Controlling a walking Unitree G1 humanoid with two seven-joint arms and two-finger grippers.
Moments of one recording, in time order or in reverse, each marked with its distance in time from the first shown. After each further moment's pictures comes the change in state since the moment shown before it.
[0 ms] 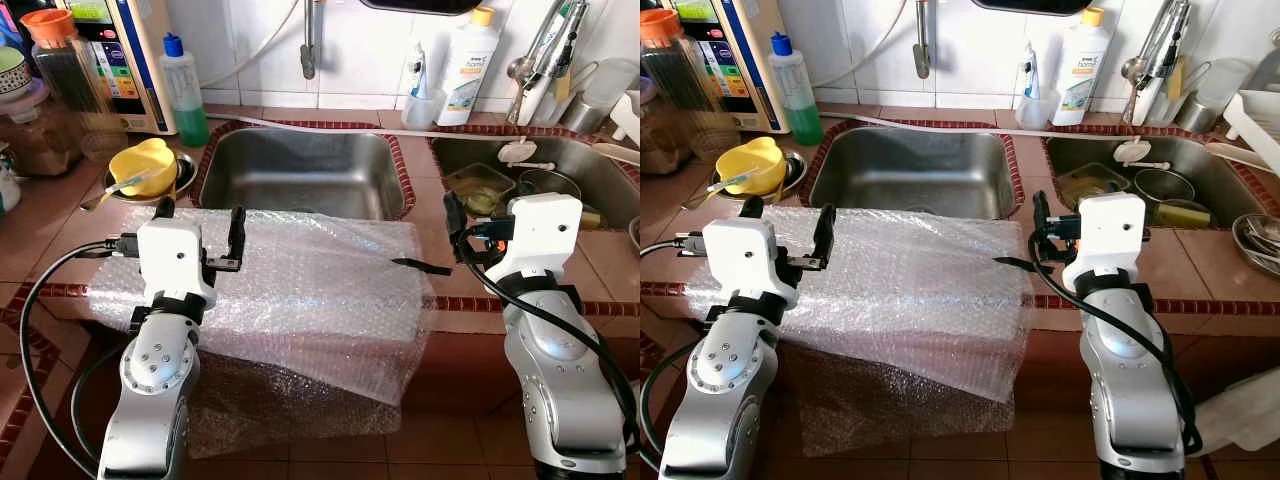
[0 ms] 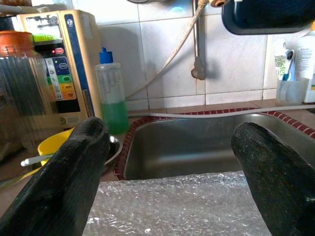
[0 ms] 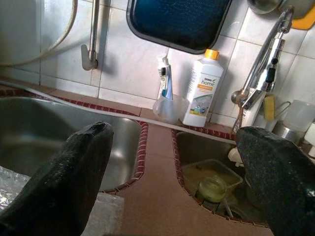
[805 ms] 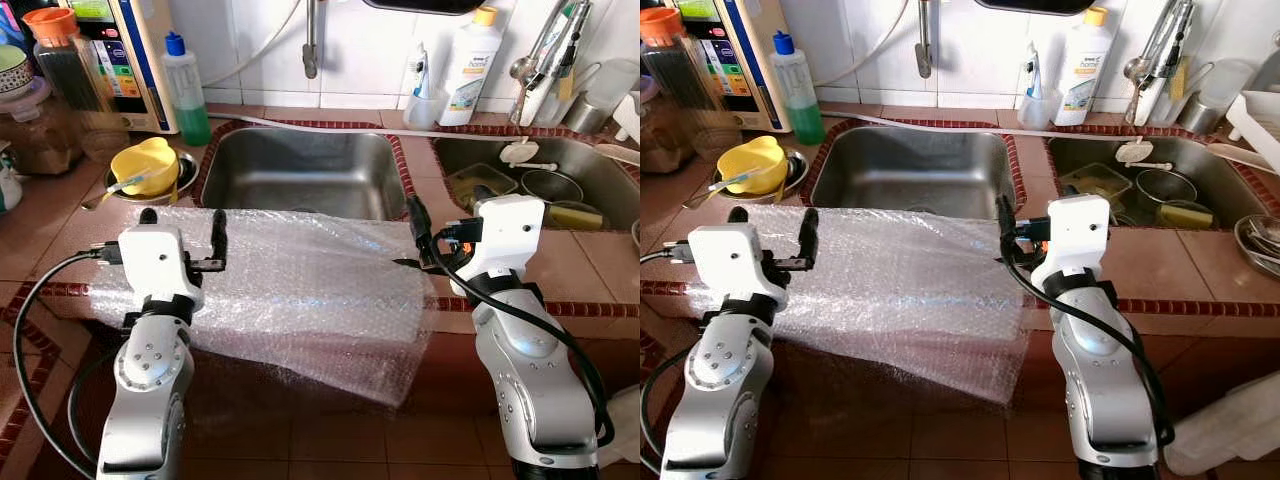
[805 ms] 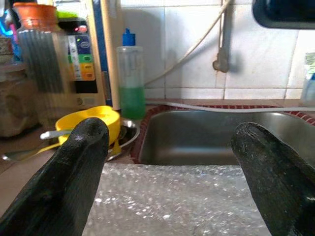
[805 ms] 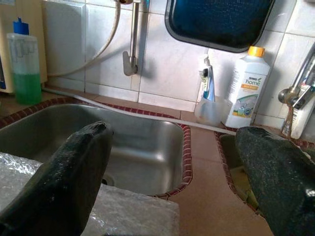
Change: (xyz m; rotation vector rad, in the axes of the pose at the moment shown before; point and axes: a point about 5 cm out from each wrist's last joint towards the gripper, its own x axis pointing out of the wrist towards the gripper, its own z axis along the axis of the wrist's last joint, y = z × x) left arm 0.003 0.010 -0.015 -0.057 0.032 0.076; right arm 0.003 0.028 0.000 0.103 -0.006 0.124
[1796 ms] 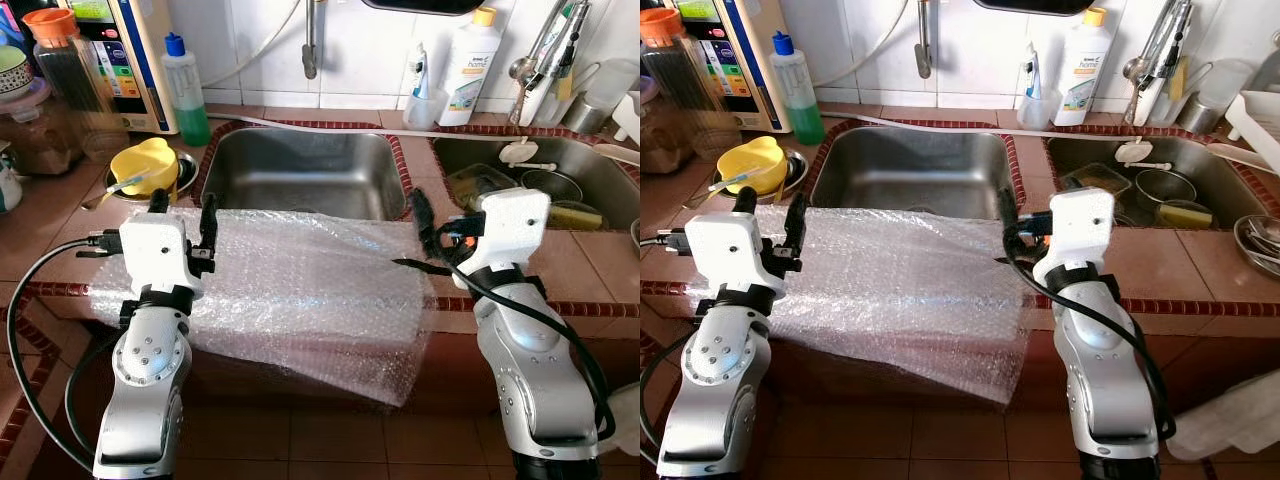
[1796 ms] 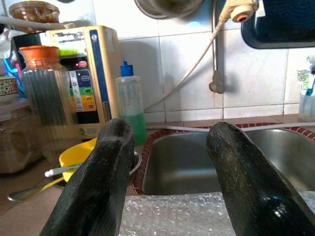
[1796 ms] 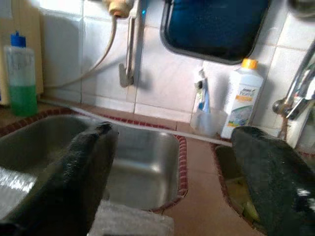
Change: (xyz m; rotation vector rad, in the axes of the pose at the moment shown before) left arm 0.005 0.001 0.013 0.065 -0.095 -0.012; right arm 0.004 -0.004 0.006 -0.004 -0.054 -0.016
